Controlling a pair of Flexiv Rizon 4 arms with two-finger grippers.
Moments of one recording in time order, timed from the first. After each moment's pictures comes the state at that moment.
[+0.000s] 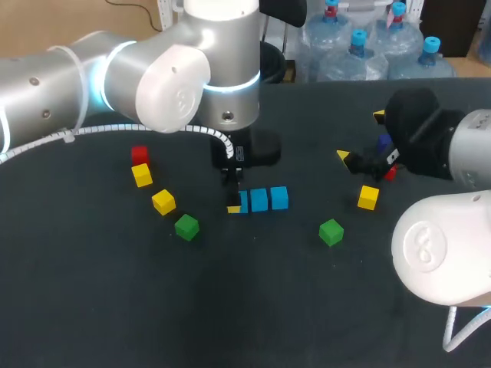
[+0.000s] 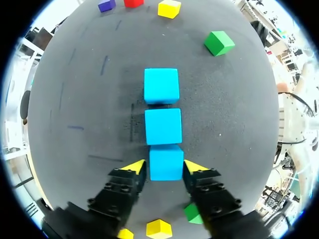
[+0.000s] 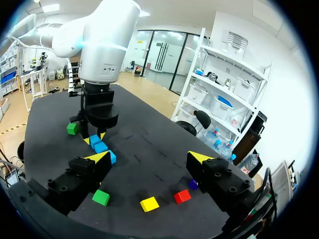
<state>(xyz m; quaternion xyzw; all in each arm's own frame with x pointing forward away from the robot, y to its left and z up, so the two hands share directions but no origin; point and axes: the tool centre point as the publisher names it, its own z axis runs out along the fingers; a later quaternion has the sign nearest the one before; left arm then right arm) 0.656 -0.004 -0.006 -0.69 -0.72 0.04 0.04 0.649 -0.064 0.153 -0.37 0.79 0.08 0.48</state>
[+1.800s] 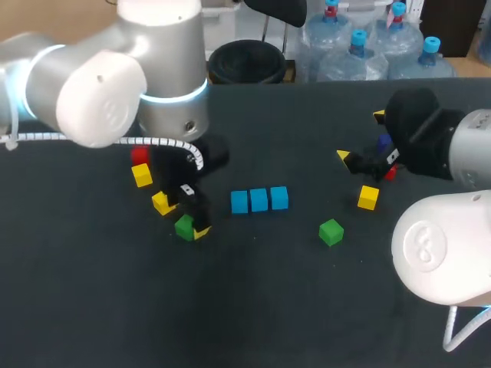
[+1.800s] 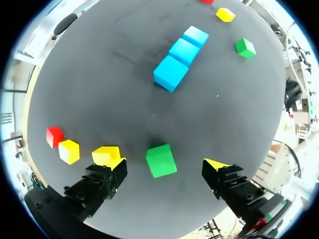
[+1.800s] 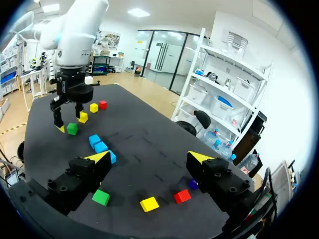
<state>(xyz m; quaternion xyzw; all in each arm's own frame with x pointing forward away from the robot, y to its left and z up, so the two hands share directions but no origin) 0.592 0.073 0.021 -0.45 -0.89 0.01 0.05 0.649 -0.064 0.153 -0.37 0.79 0.08 0.48</state>
